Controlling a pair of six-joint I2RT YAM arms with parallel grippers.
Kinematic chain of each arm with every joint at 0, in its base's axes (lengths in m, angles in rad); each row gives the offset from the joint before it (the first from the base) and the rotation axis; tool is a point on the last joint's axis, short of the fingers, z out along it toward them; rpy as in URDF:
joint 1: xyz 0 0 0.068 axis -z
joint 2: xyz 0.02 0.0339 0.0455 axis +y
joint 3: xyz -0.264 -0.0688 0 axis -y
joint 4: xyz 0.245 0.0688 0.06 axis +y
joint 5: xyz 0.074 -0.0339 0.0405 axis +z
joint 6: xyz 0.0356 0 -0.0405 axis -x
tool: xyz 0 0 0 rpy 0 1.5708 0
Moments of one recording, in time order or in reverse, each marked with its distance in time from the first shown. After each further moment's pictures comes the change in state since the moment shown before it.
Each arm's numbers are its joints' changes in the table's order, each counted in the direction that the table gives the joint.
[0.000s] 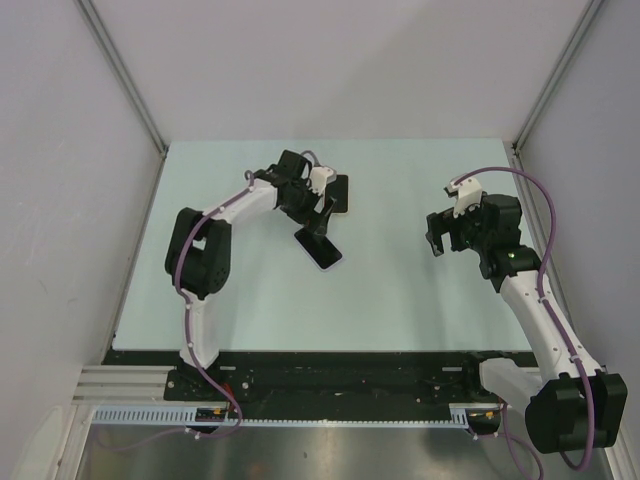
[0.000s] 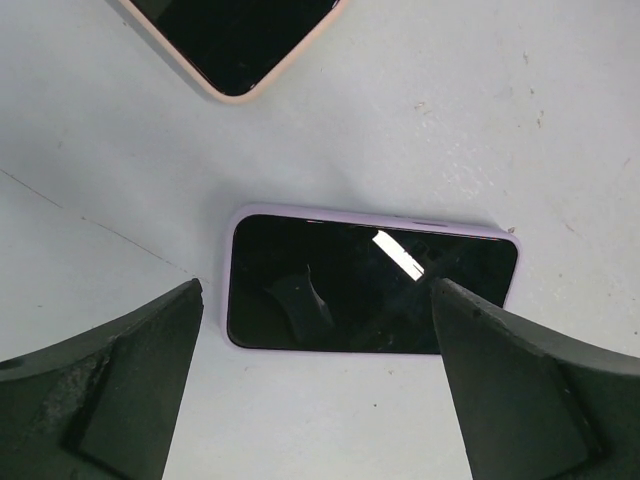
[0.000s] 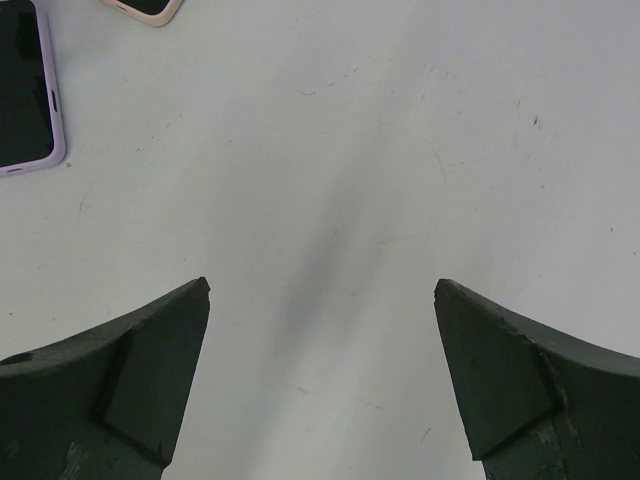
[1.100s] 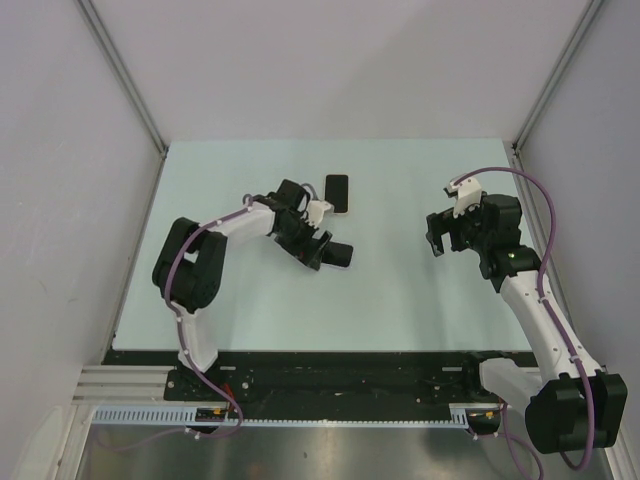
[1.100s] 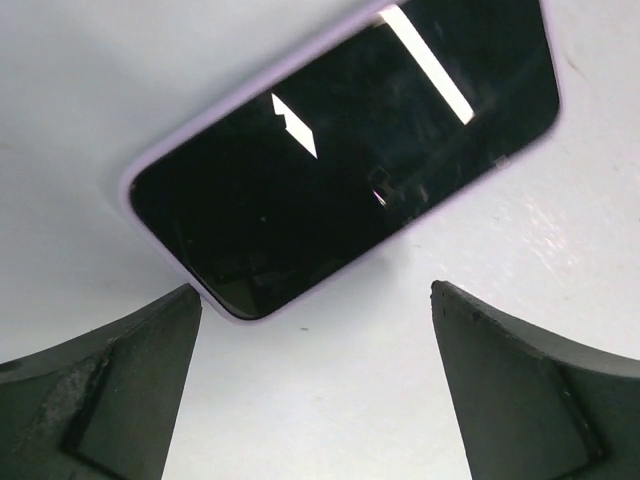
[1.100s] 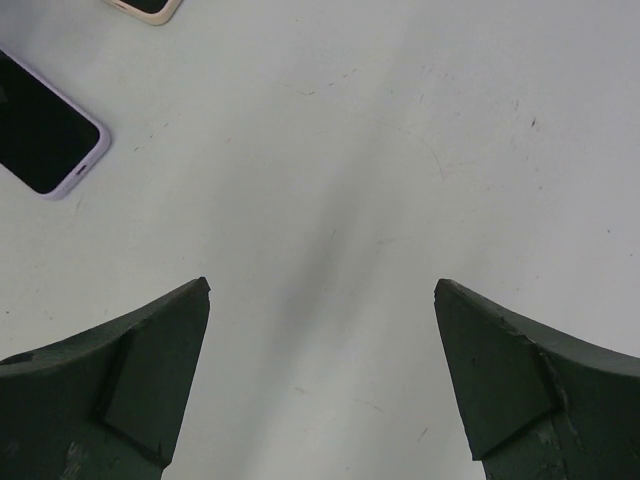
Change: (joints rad) left arm 0.026 -0.111 -0.288 -0.018 -0.015 -0.002; right arm 0.000 0.000 0.000 0.000 0.000 0.008
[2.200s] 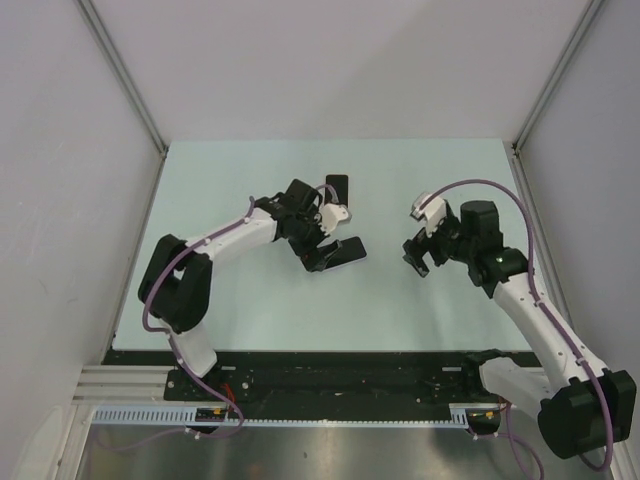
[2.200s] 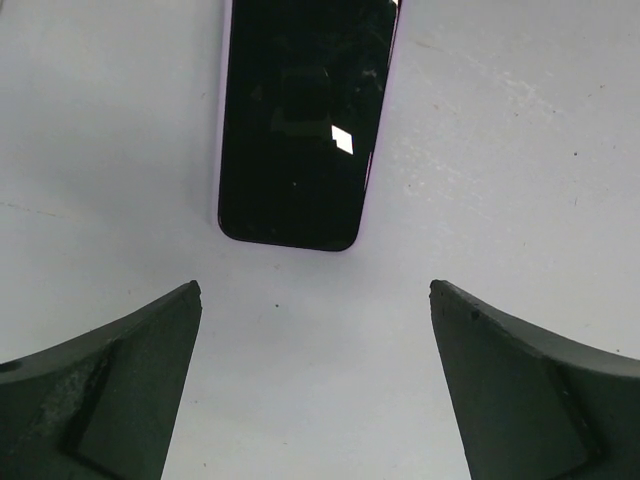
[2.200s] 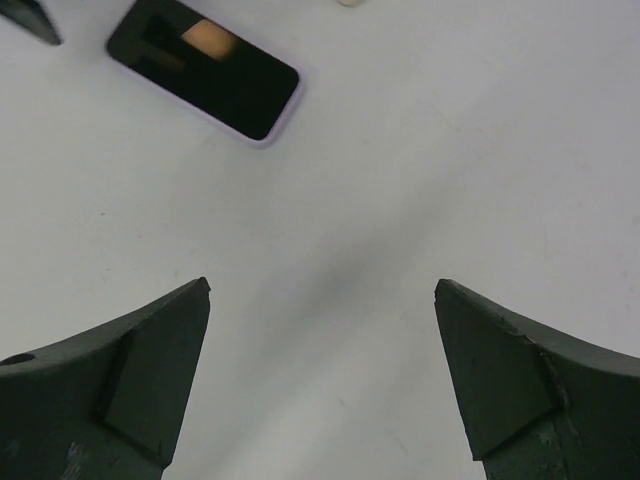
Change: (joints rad) left arm 0.135 -0.169 -0.030 0.038 0.069 -0.204; right arm -0.118 -0.014 0.000 0.087 0.157 0.161
